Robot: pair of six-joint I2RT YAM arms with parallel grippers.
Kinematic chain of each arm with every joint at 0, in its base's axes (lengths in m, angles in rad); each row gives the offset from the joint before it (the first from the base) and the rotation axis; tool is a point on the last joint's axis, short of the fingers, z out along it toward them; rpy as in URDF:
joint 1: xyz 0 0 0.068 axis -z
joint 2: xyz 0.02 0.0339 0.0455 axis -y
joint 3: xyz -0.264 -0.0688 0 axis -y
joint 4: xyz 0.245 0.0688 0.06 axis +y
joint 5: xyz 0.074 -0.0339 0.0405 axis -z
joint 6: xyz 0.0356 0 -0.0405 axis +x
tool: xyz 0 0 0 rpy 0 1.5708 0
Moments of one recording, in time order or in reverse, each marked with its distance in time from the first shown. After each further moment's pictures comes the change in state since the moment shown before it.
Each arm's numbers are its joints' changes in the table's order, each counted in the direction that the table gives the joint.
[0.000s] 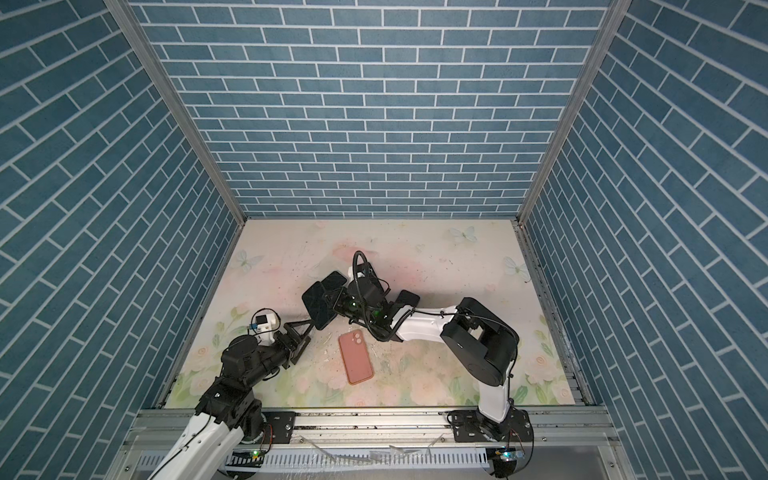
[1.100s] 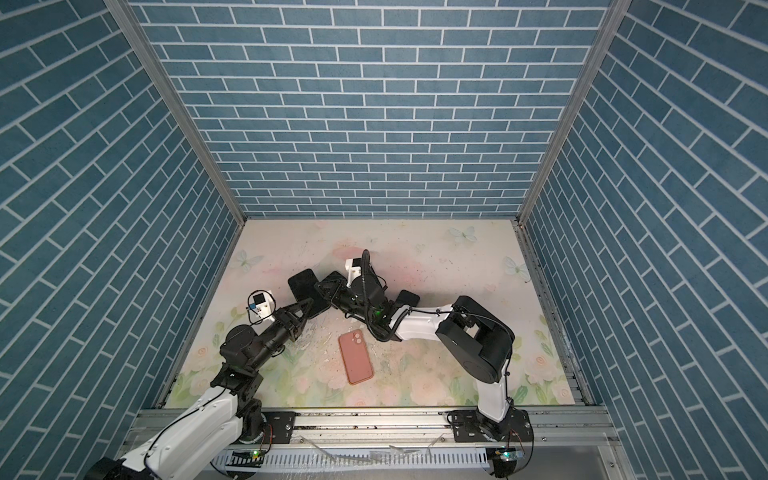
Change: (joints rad) left arm -0.012 -0.369 0.011 -0.698 -0.011 -0.159; right arm 0.006 -0.020 -0.005 -0.280 -0.048 0.063
